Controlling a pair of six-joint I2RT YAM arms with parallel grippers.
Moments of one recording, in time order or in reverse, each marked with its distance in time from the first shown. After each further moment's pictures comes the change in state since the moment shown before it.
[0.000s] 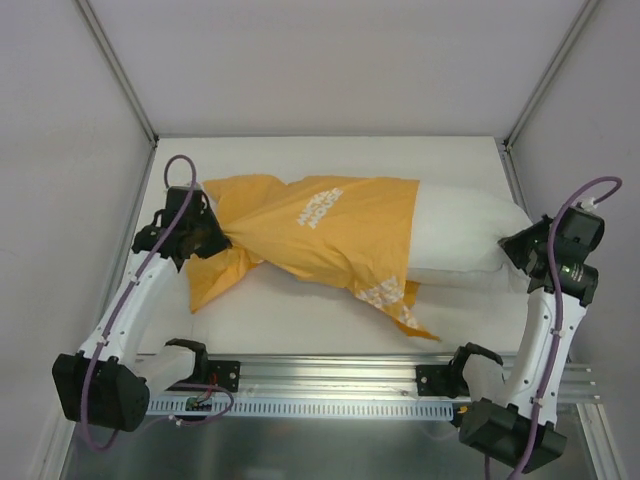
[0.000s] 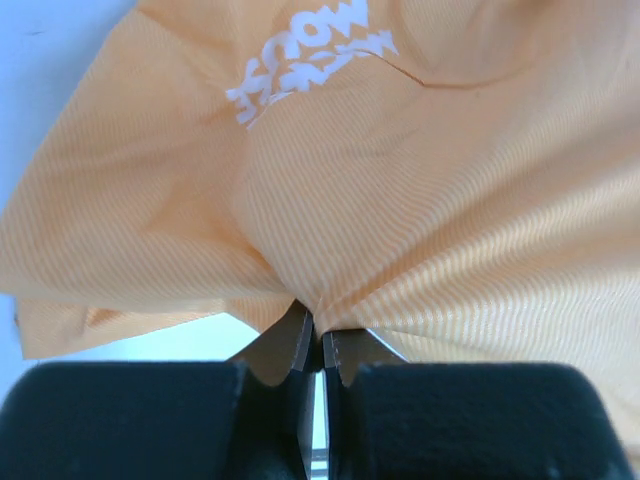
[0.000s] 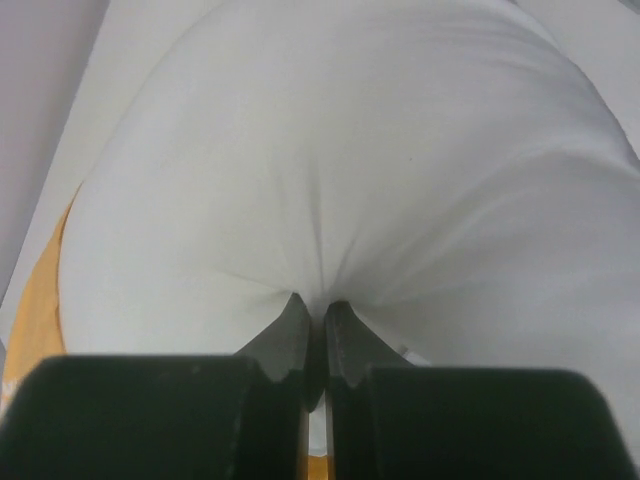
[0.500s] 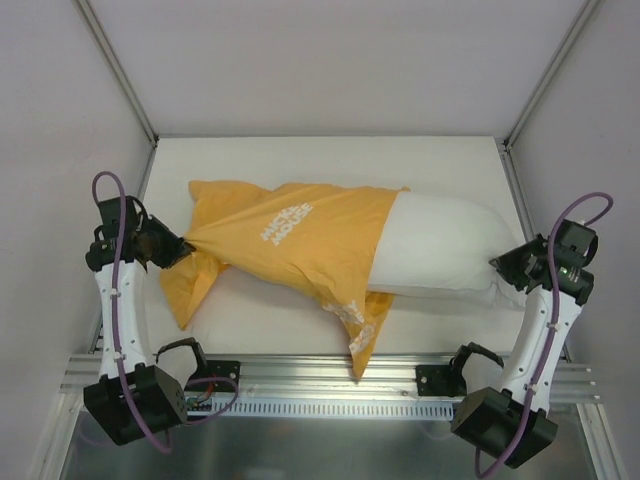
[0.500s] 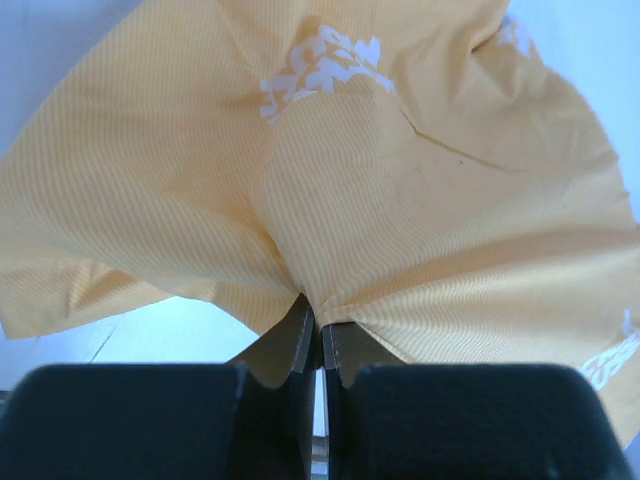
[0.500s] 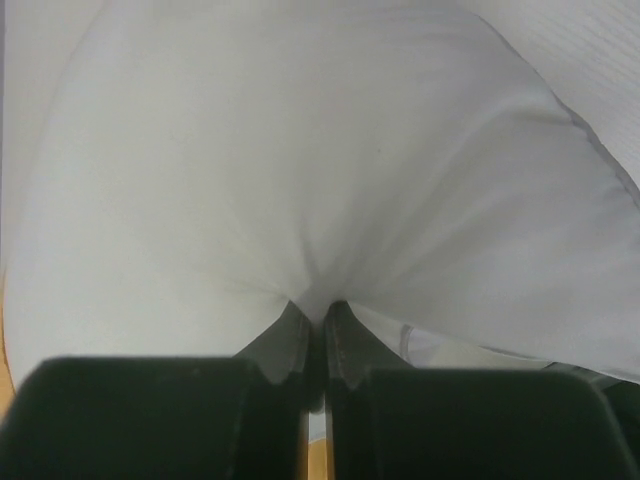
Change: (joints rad) left arm 0.540 -0.069 0.016 -0.145 0.296 -0.006; right arm -0.108 0.011 -0.129 -0.062 -0.071 0.007
